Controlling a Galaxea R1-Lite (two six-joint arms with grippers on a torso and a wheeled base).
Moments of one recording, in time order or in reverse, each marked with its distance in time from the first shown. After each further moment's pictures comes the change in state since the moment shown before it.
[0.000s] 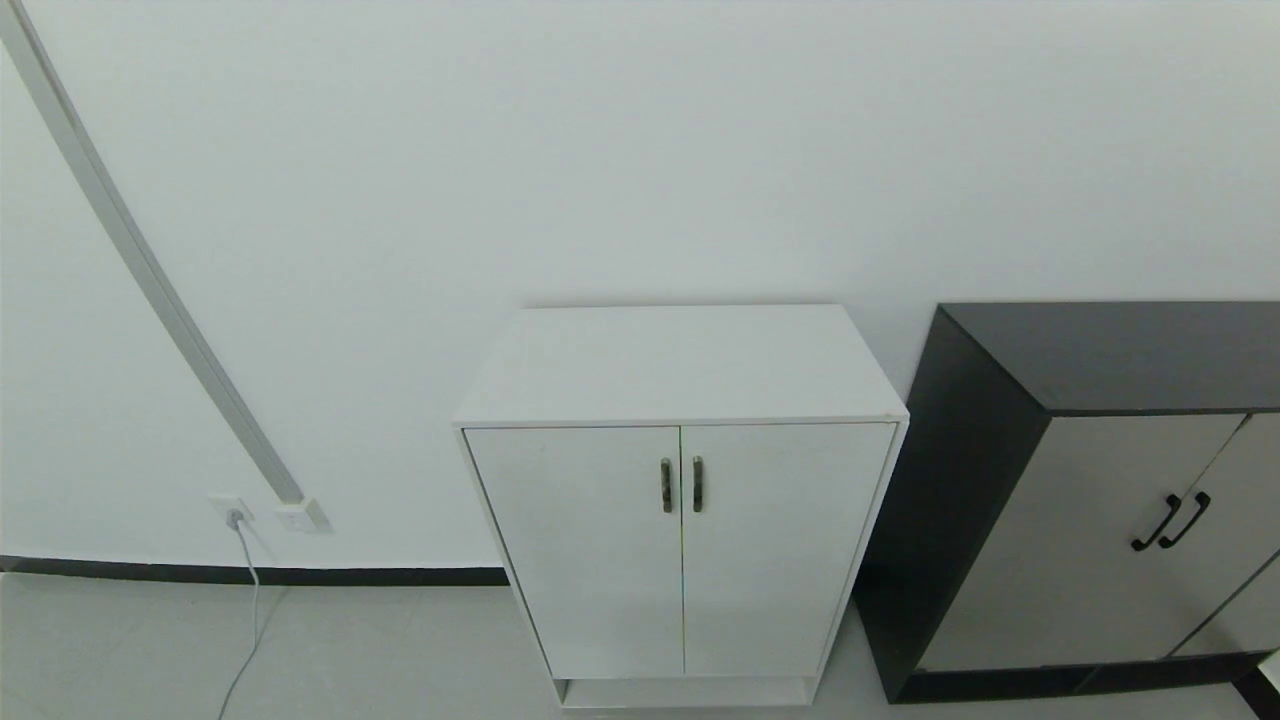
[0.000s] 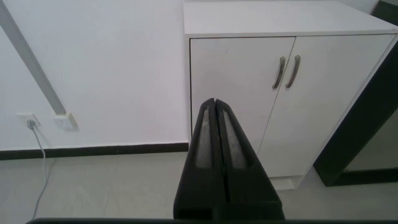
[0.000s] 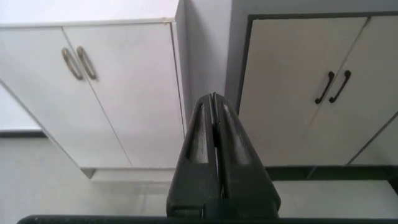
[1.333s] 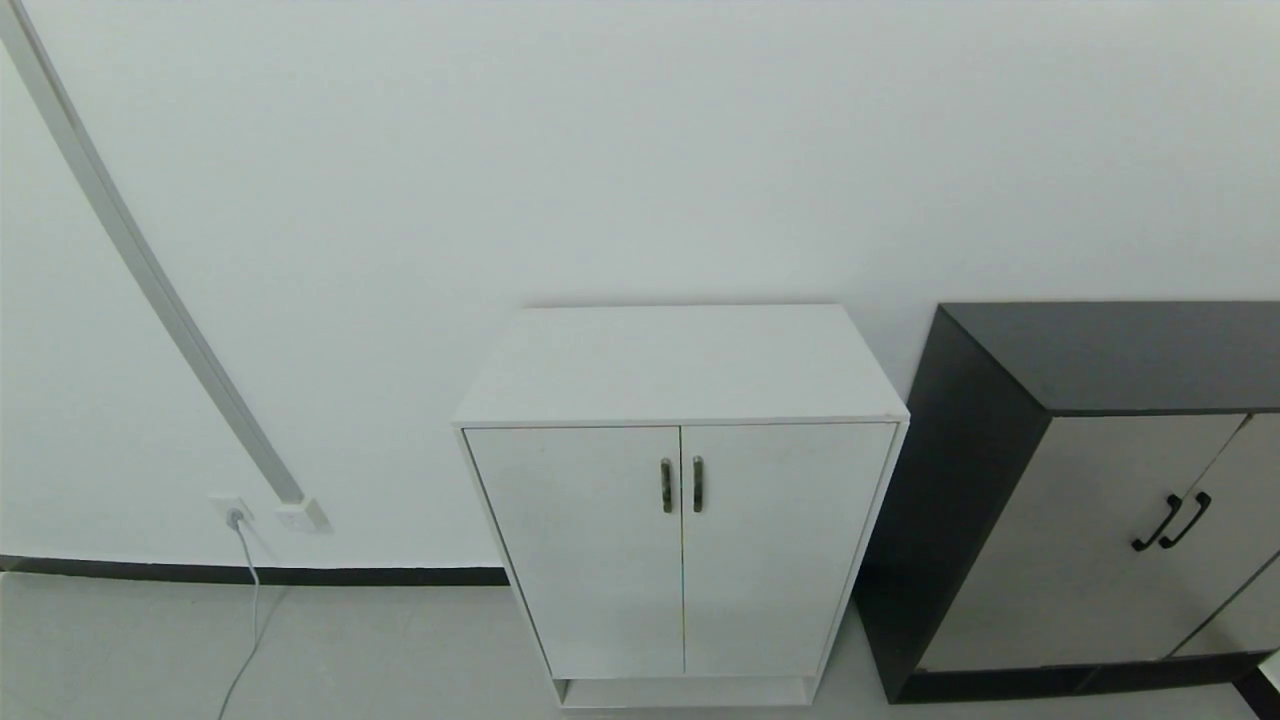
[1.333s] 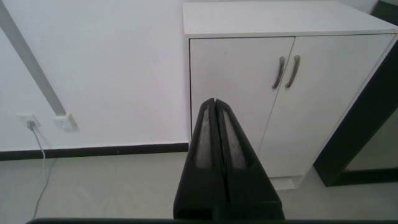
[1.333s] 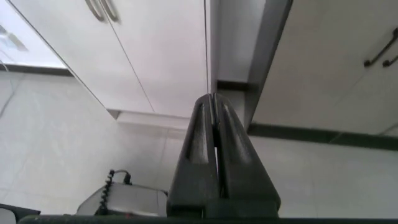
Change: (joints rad) left arm 0.000 0.000 0.000 0.000 0.000 0.001; right arm 0.247 0.255 -0.028 0.030 -0.058 -0.025
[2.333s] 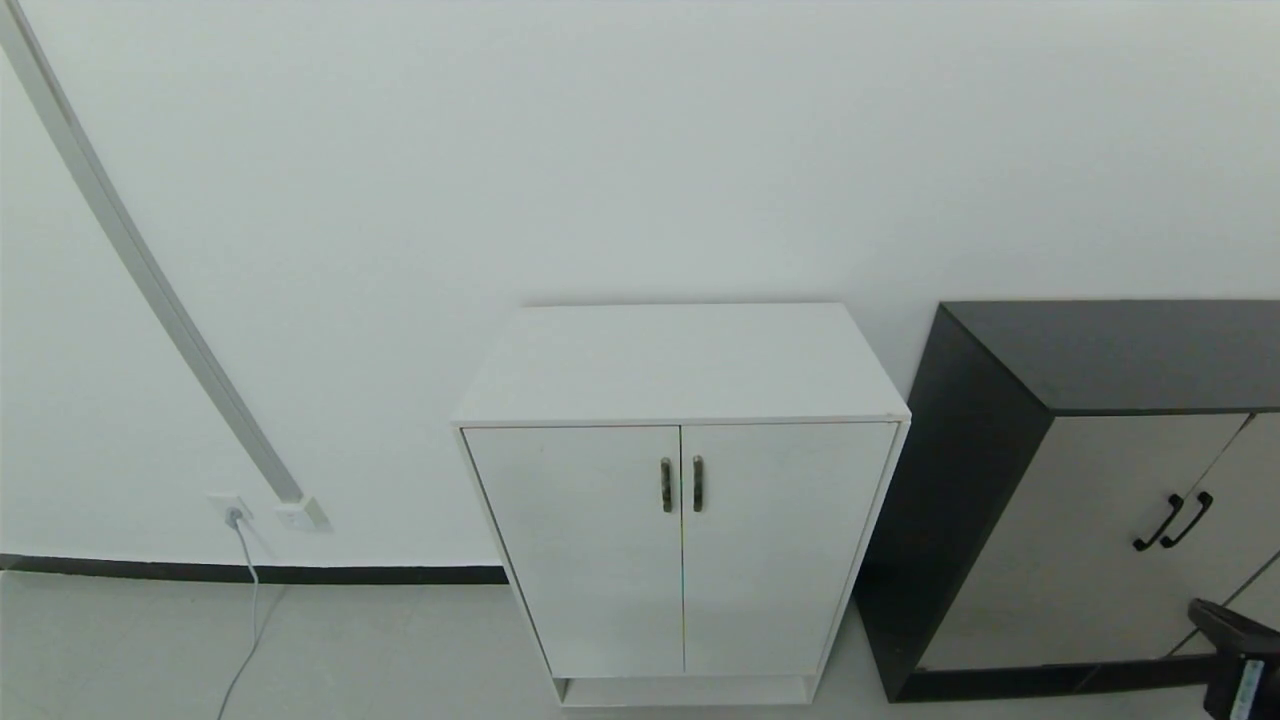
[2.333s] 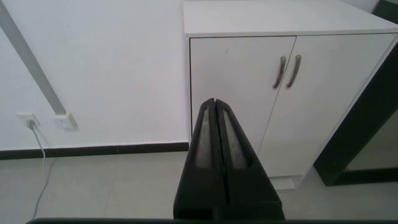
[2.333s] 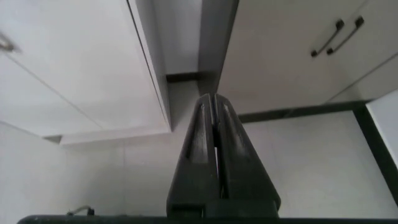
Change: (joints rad) left arm 0.000 0.000 0.000 0.000 0.000 0.000; right arm -0.043 0.858 0.022 -0.817 -0.266 0.039
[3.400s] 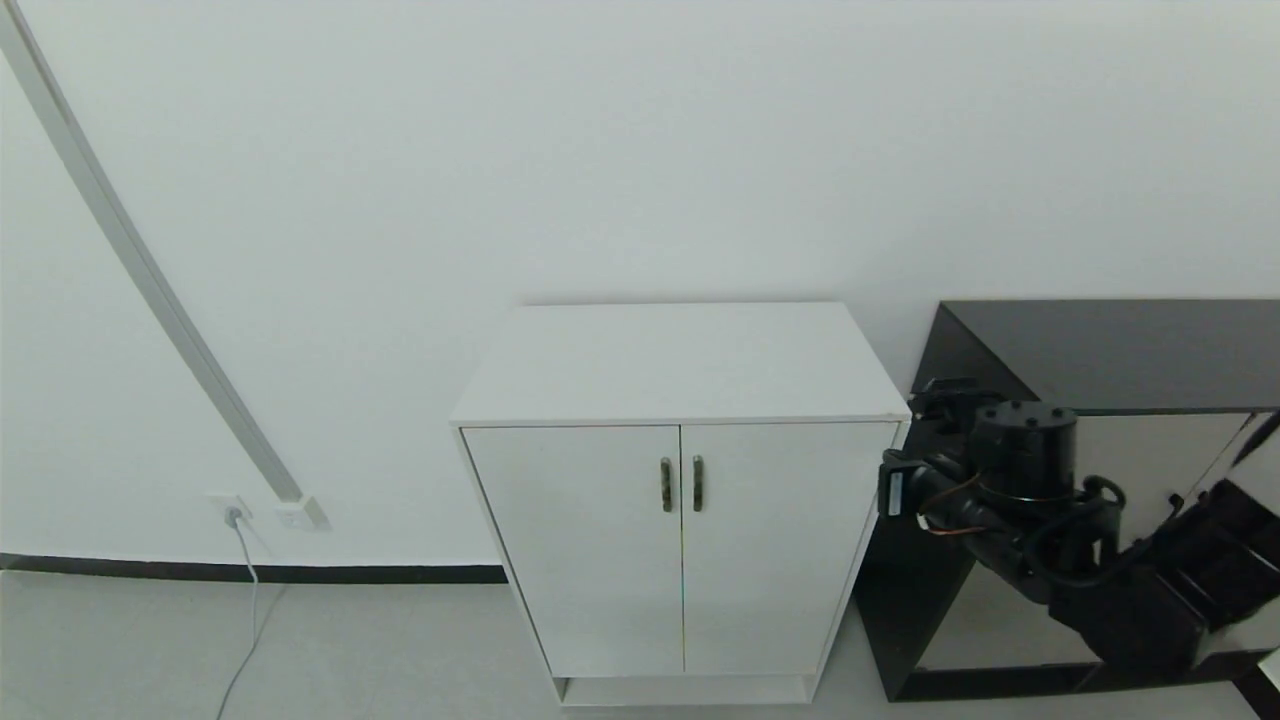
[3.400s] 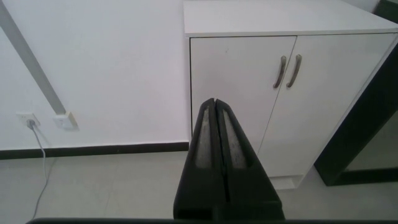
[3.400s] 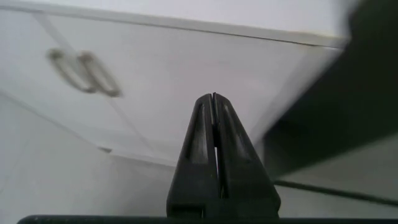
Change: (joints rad) left arm 0.000 0.000 0.000 0.000 0.000 0.000; right arm 0.239 0.805 -0.649 -0.229 0.026 0.015
